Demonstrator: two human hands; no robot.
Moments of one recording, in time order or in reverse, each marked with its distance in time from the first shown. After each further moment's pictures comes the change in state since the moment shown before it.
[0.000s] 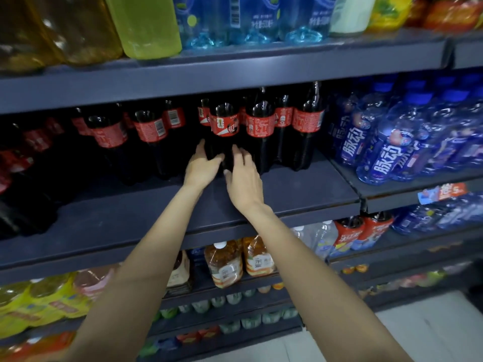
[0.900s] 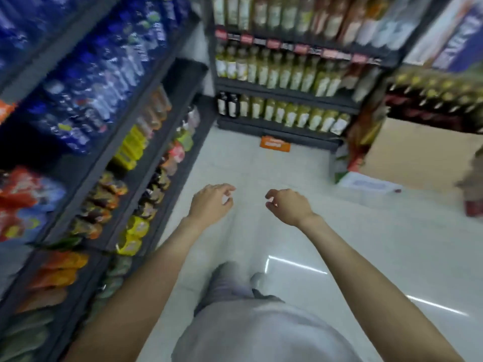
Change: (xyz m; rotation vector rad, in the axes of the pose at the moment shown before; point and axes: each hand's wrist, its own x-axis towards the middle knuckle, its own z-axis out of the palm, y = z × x) left_hand -0.494 0.072 0.561 0.598 -1.196 0.919; right_hand -0.606 0.427 -0.393 -0.254 -0.200 1.179
